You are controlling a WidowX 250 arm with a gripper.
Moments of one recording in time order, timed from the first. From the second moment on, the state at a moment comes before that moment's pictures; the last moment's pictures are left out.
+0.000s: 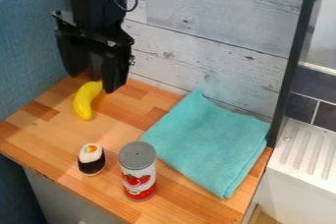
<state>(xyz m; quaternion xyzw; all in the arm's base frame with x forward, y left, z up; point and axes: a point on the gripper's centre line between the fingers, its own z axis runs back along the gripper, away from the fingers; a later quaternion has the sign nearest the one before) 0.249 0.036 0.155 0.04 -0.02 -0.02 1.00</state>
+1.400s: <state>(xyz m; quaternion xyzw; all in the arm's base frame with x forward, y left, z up) 0.236 0.051 0.053 -0.03 0.06 -0.03 1.00</state>
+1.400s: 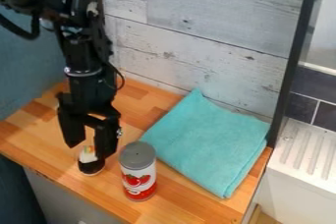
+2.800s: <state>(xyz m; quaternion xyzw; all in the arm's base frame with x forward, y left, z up) 0.229 0.072 0.020 -0.03 0.11 0.02 0.99</state>
